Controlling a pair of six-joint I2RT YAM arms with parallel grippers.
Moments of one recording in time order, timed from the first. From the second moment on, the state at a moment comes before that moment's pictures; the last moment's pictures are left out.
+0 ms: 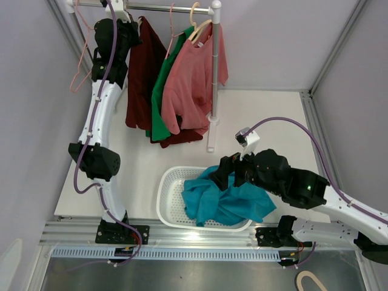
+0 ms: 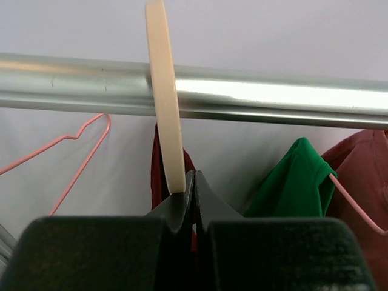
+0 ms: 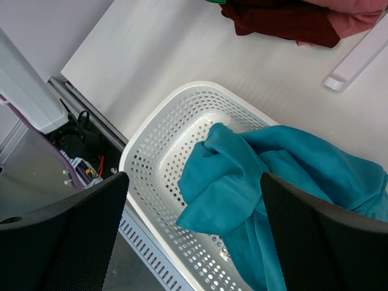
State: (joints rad) left arm -0.13 1.98 2.32 -0.20 0.00 -0.08; right arm 1.14 0.88 1.09 -0.61 0.24 0.50
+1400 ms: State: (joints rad) left arm -0.14 1.88 2.21 -0.12 0.09 0.02; right arm 1.14 0.88 1.03 -0.58 0.22 0.52
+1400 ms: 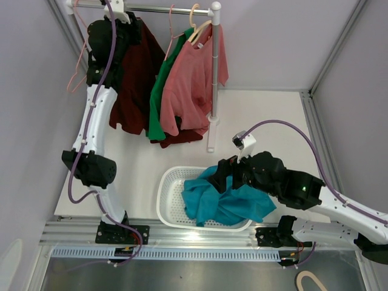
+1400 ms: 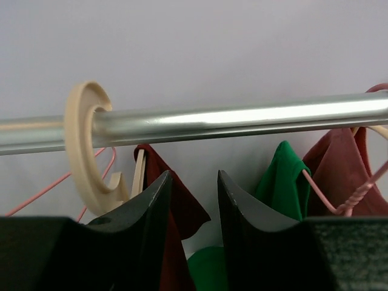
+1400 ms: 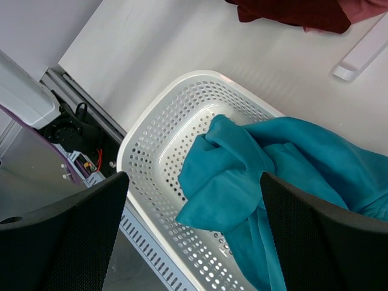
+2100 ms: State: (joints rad) left arm -0.14 1.90 2.27 -0.16 0.04 0.03; right arm 1.15 0.83 1.01 -0.56 0.21 0.55
